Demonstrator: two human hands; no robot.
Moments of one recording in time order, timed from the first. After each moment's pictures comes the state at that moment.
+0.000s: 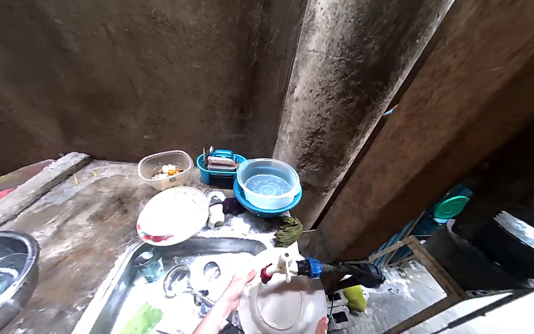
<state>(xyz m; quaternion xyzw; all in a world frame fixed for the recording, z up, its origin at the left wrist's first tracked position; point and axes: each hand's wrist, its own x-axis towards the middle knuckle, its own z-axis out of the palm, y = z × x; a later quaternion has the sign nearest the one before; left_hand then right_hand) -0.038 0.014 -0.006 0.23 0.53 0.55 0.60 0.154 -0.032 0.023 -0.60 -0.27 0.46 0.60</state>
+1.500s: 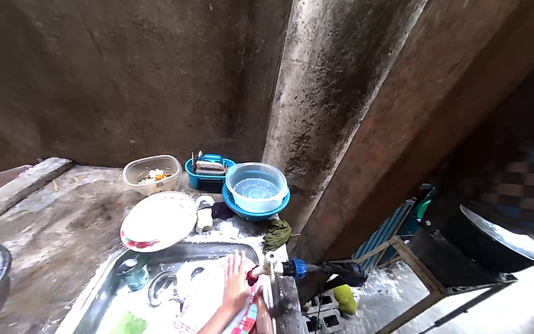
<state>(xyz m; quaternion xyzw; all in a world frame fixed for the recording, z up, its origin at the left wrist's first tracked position) -0.013 0.025 -0.009 0.56 0.71 0.34 0.26 0.093 -0.013 0.017 -0.45 -0.26 0.74 0.43</state>
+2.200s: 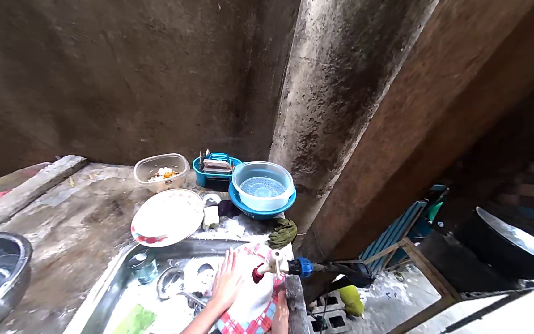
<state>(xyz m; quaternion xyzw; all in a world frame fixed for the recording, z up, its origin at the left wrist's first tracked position) -0.058 0.017 -0.036 0.61 0.72 0.24 0.22 0.104 -0.009 0.034 -0.54 -0.31 0.60 0.50</state>
